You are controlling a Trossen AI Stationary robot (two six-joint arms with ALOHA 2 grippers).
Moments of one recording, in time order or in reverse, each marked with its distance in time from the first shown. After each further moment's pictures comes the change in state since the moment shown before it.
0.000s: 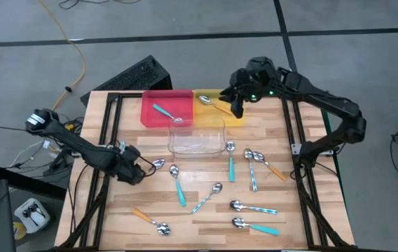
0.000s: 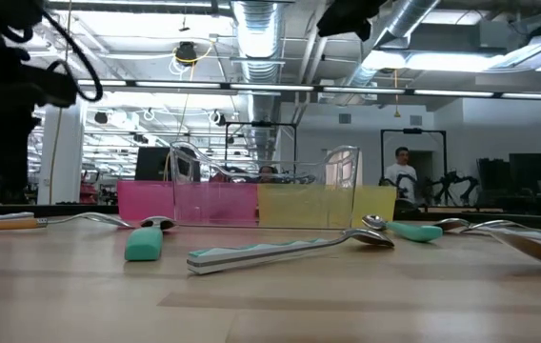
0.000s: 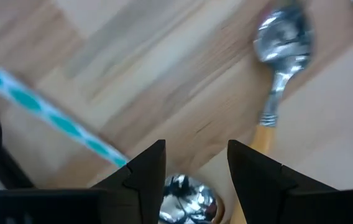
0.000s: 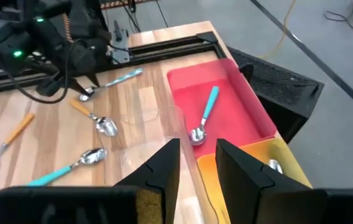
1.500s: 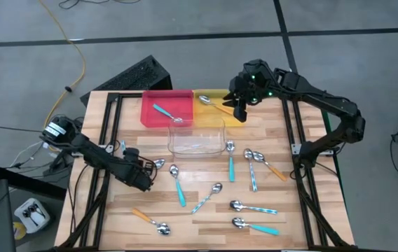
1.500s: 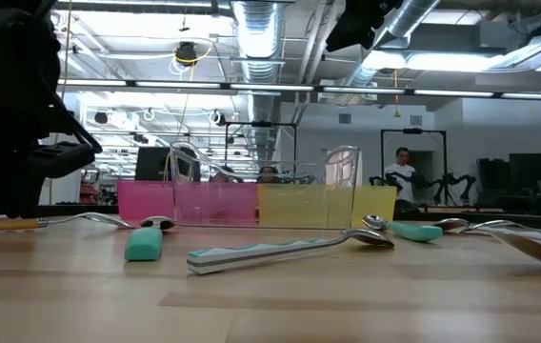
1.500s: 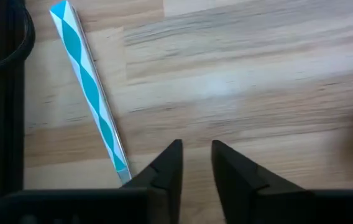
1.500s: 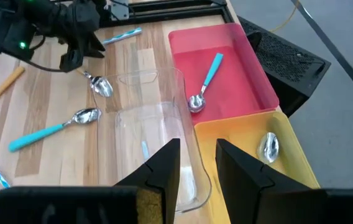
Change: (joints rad) left arm -0.003 0.370 0.044 0.011 -0.106 -0.595; right arm 0.001 0.012 0.000 -0.120 -0.004 -0.120
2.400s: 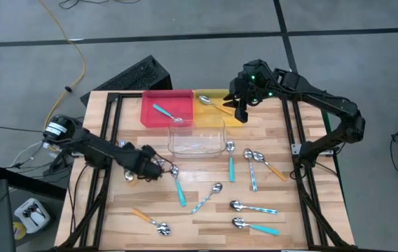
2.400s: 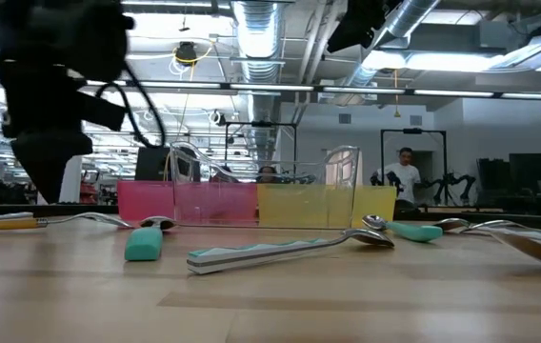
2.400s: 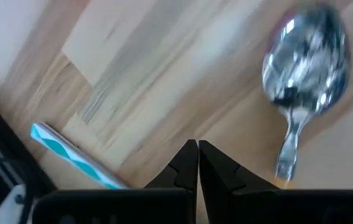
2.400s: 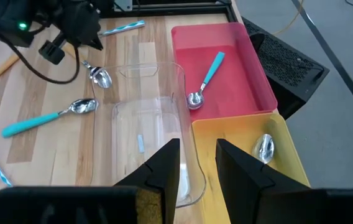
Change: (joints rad) left arm 0.202 -0.002 0.159 -0.060 0.127 0.933; right arm 0.000 0.000 0.000 -0.011 0.000 -0.056
